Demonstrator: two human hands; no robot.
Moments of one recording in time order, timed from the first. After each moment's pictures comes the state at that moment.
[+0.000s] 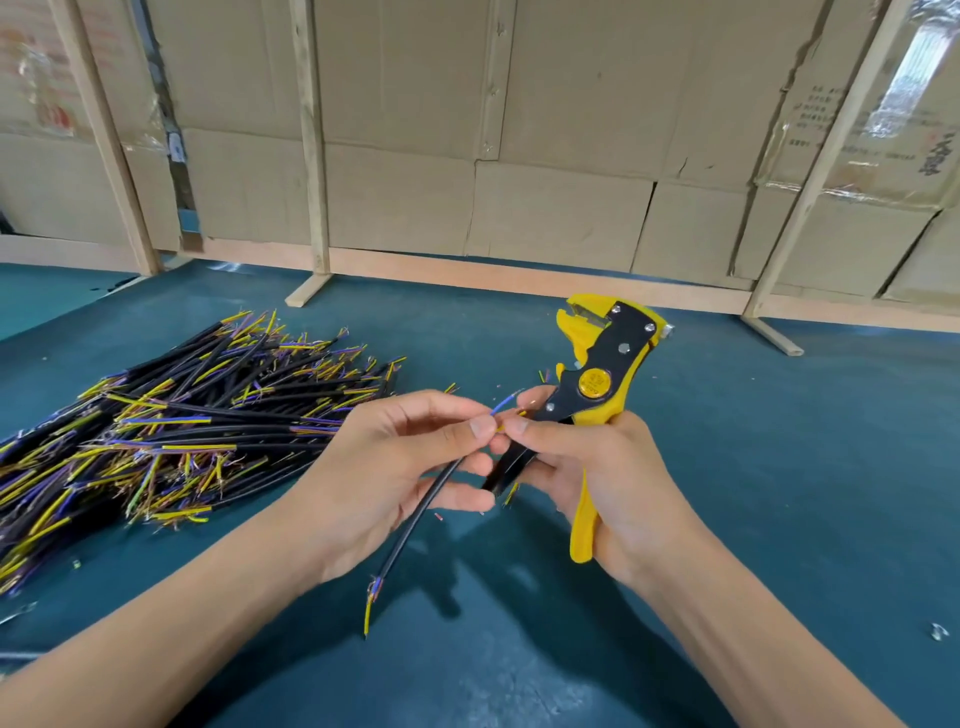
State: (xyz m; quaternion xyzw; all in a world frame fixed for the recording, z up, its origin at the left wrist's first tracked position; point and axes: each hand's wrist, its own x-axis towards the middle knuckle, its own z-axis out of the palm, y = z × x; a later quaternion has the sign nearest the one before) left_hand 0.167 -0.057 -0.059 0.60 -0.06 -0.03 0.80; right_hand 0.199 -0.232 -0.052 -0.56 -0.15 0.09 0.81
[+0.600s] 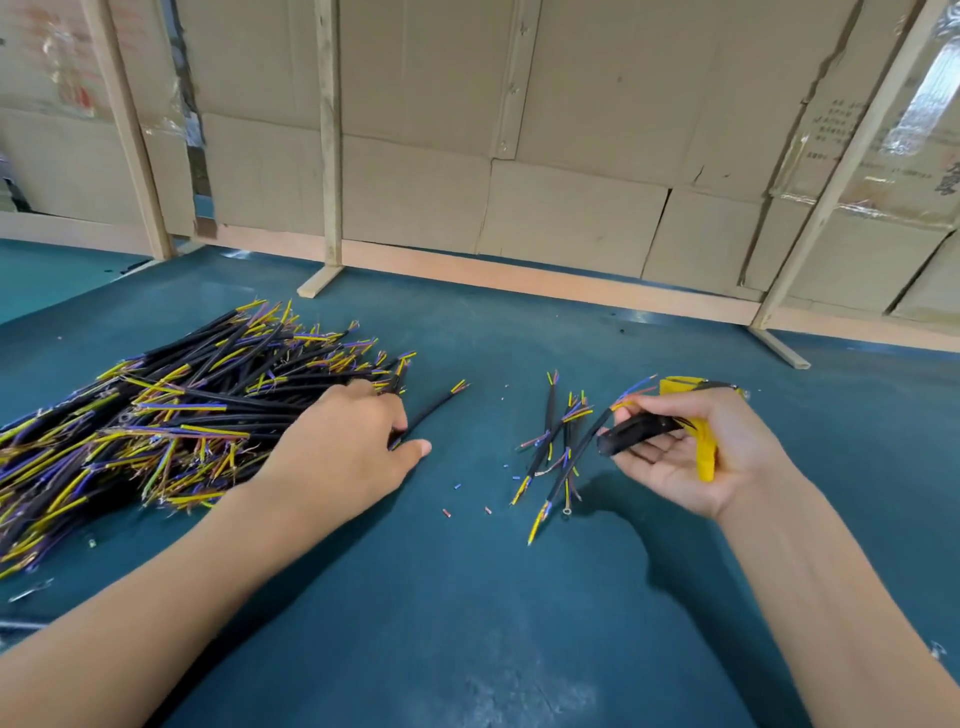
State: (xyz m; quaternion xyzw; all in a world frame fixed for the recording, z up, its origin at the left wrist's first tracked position) left_hand 0.194 -0.010 -0.084 0.97 0.02 0.17 0.16; right_hand 0.258 -0.308 -0.043 -0.49 0.13 0.15 0.85
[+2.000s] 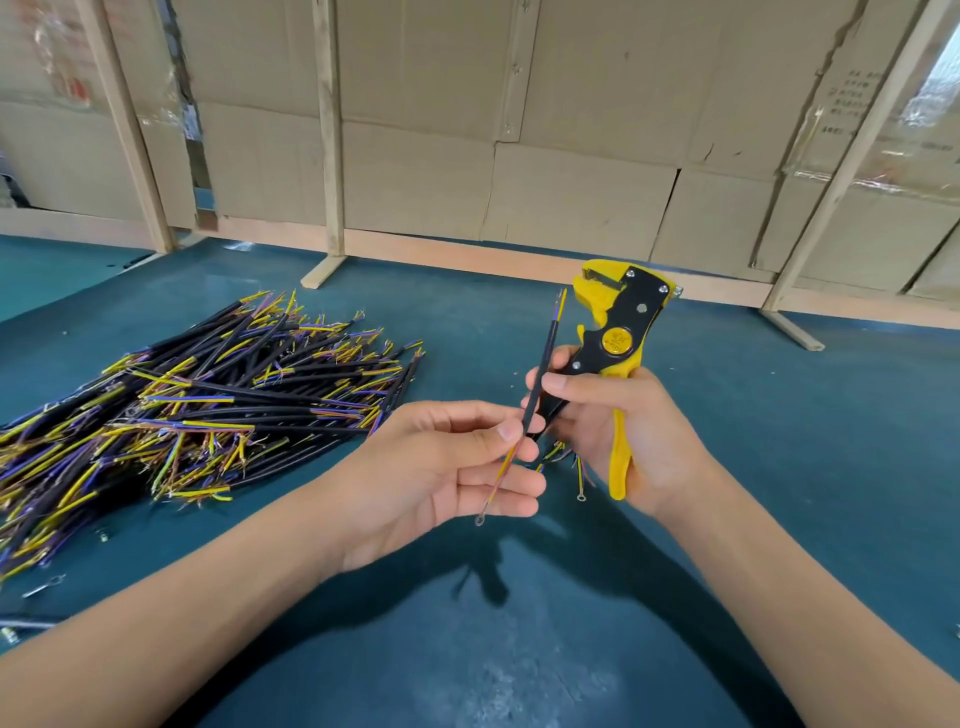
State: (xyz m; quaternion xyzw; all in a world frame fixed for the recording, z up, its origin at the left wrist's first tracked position) left_hand 0.167 -0.056 -0.066 0.54 -0.08 -0.13 0.83; right_hand 0.238 -0.238 -0.049 -0.55 -0.20 0.16 0.79
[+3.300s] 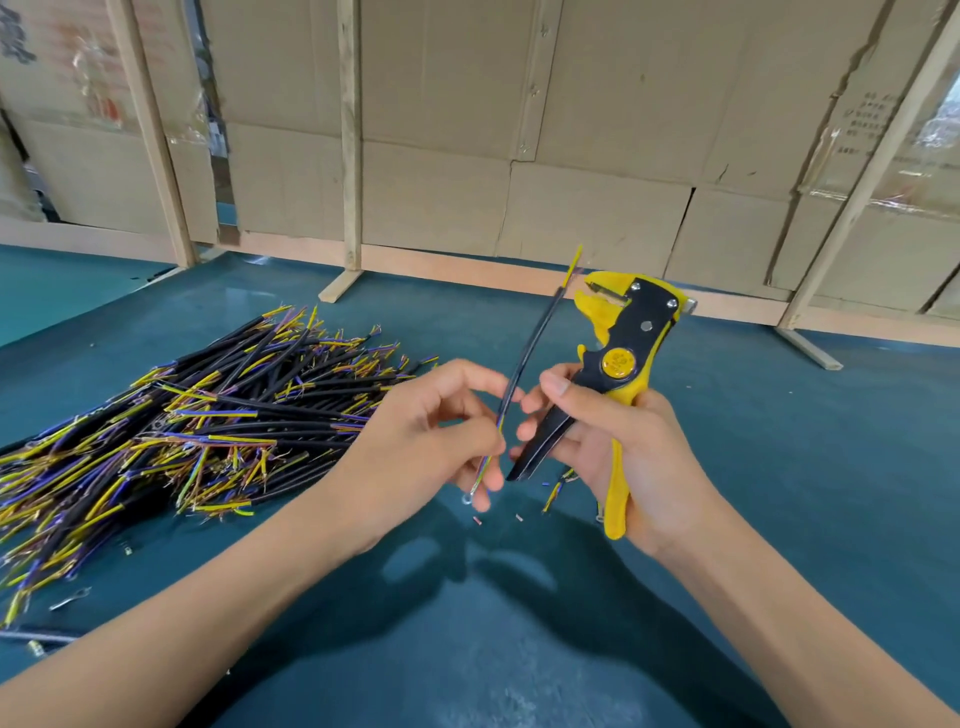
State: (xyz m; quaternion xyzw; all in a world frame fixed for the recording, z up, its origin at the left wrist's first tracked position) left_hand 0.173 -0.039 -0.056 0.68 -0.13 0.08 0.71; right_hand 0.220 -0.217 -0.049 -0.57 -0.22 0.09 0.78
